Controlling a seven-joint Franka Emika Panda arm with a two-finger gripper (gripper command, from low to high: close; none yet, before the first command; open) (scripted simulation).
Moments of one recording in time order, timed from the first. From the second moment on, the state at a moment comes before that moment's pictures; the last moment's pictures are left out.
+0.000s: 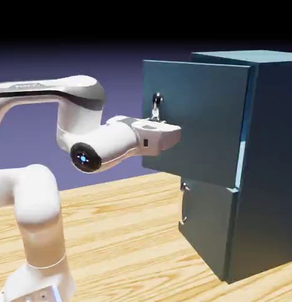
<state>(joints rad) -0.07 -1.26 -0.40 -2.97 1.33 2.32 -0.99</state>
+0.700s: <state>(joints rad) 0.29 -0.96 -1.14 -2.41 0.69 1.46 -0.99</state>
